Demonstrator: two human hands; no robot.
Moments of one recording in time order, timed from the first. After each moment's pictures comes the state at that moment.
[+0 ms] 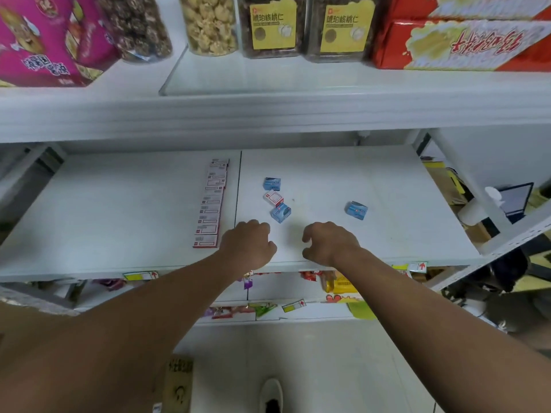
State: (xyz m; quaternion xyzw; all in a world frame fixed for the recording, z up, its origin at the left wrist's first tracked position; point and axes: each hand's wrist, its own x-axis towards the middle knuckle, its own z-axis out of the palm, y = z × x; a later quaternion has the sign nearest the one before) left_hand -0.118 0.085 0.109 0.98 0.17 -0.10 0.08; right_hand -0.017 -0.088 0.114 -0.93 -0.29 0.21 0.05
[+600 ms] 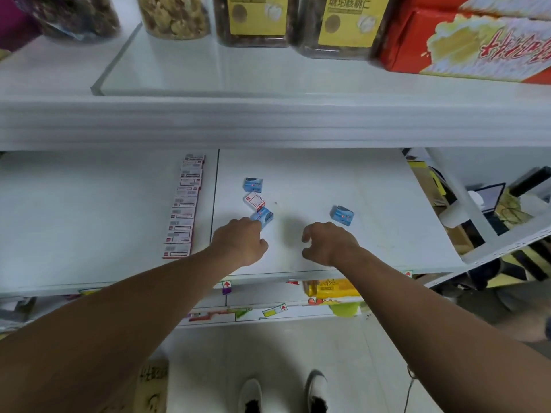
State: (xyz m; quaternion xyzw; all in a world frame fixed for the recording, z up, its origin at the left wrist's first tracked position) left_hand -0.049 0.098 0.078 0.98 0.16 -0.13 0.07; right_hand 0.043 -0.097 0.097 -0.94 -0.25 0.24 0.03
